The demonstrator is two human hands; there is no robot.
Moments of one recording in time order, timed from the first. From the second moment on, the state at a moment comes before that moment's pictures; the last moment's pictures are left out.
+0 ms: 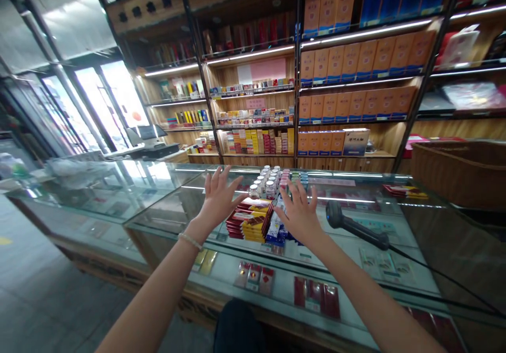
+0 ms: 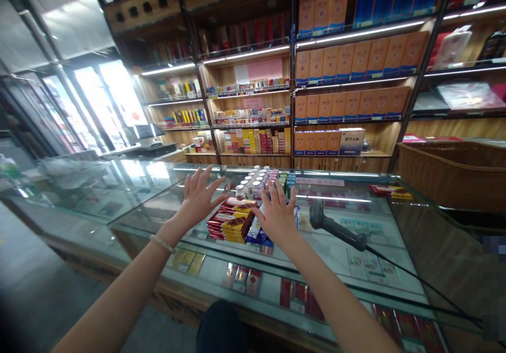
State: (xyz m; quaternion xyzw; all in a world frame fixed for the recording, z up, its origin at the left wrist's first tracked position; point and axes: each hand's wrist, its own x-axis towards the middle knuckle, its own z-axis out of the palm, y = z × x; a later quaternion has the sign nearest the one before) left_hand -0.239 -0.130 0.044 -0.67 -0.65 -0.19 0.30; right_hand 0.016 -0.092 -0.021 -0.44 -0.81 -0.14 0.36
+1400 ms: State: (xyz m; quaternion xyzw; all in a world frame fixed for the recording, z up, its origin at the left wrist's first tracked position) left_hand -0.310 -0.148 -0.003 -0.77 -0.61 -0.08 0.16; right_hand -0.020 -0.118 -0.041 -0.42 -0.87 -0.02 0.25
